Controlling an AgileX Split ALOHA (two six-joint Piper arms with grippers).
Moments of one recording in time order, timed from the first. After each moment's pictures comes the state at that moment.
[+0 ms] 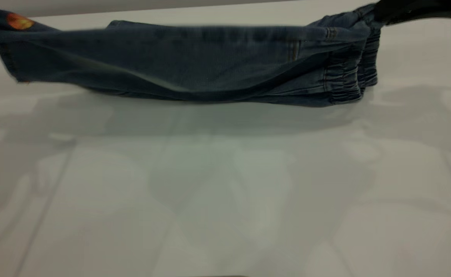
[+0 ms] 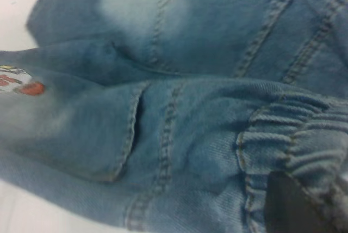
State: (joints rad) left arm 0.01 1.59 -0.84 -0.16 0.19 0.07; right arm -0.05 1.82 -0.89 1.42 0.63 -1.18
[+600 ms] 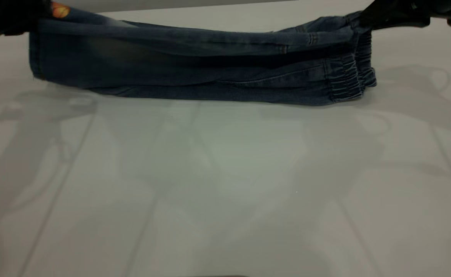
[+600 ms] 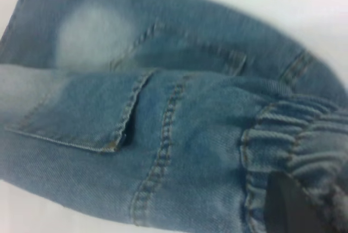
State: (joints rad) left arm -0.04 1.92 -0.84 -0.07 -0.51 0.07; right arm -0.05 2.01 -1.03 1.64 0.57 -1.40
